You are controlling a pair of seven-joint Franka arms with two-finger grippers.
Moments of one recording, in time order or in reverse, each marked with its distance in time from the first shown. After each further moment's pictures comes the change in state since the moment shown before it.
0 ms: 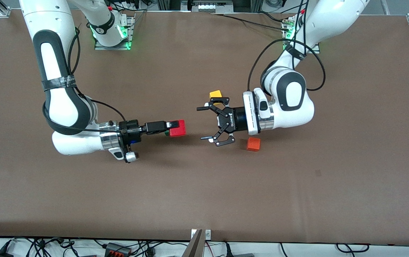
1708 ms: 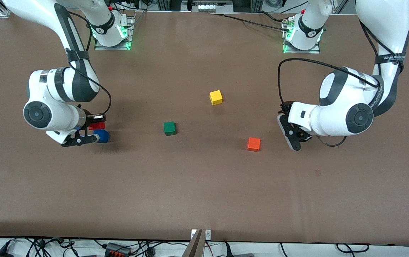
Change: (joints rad) left arm 0.183 -0.104 0.022 0.042 1.717 -0.390 -1.356; right arm 0.019 -0.300 -0.087 -0.432 -1.342 0.306 0.232
